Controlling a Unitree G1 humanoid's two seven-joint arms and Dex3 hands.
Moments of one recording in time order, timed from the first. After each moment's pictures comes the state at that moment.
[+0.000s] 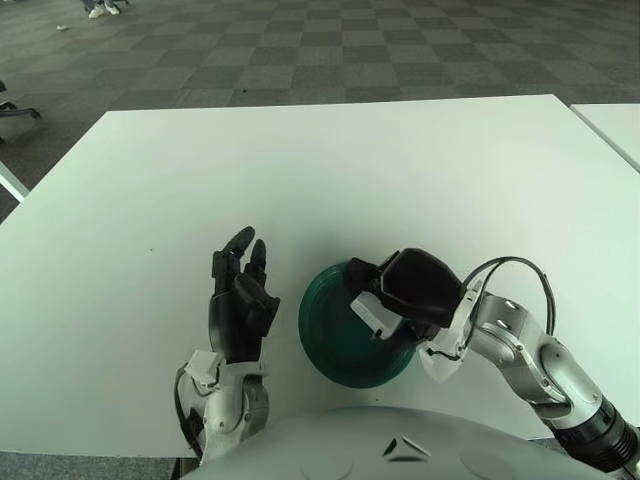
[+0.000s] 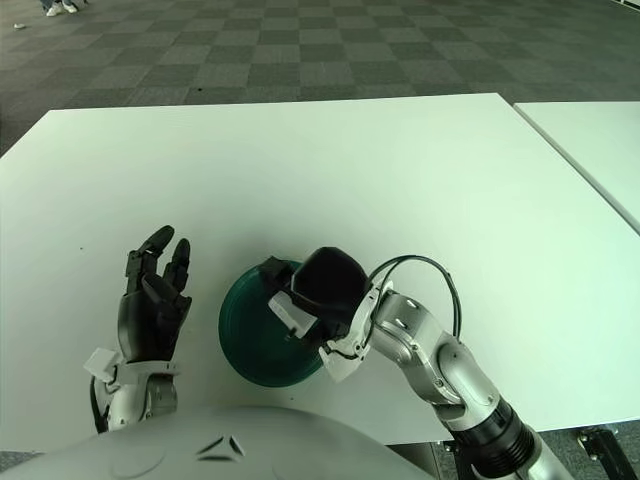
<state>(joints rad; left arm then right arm) 0.62 -0.13 -0.20 -0.32 -0.15 -0.37 0.13 0.09 -0.54 0.43 -0.54 -0.93 -0.31 0.43</state>
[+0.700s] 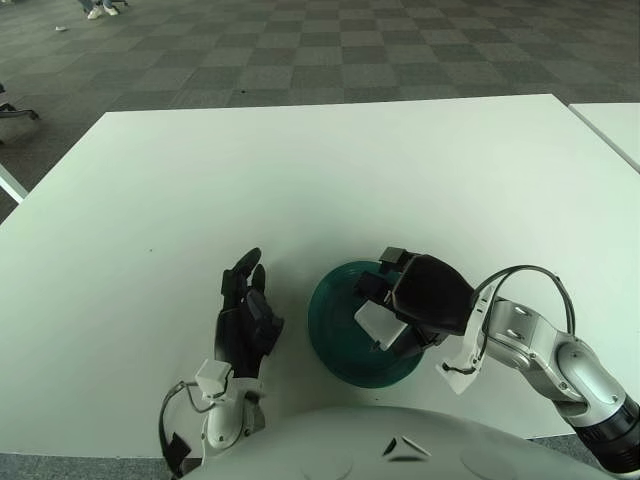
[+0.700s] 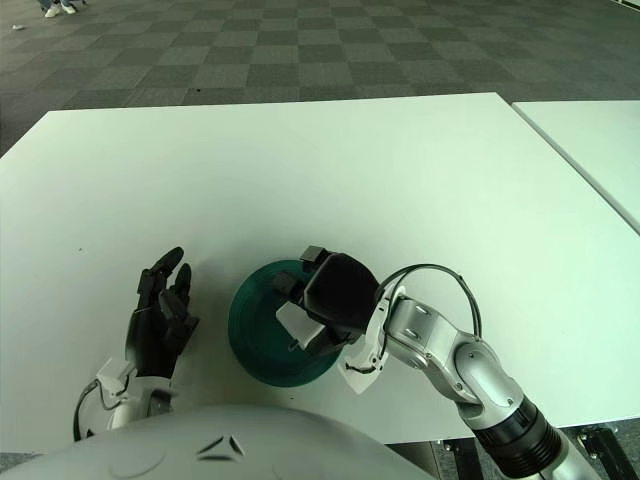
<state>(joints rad) 0.64 -0.13 -0.20 -0.27 -0.06 -0.33 0.10 0.09 -0.64 0.38 -0.53 -1.00 -0.44 0.41</state>
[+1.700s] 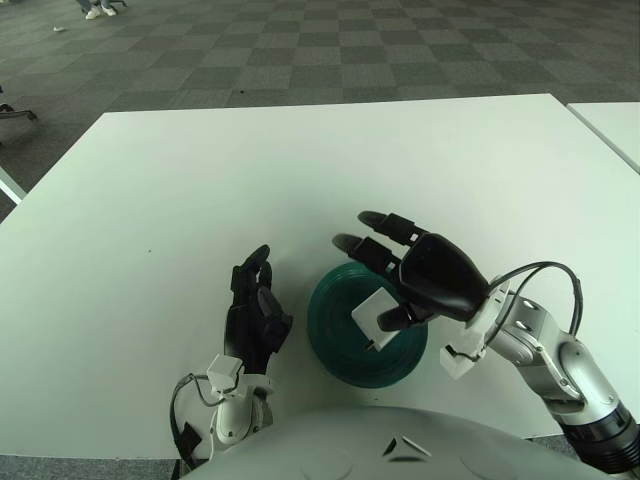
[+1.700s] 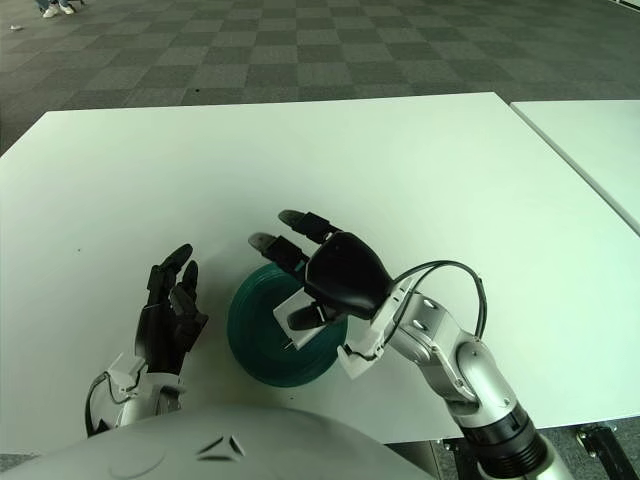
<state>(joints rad) 0.63 -0.13 -0.22 -0.27 -0.03 -0.32 0.12 0.13 -0.46 0.27 -0.51 -0.80 -0.42 0.20</state>
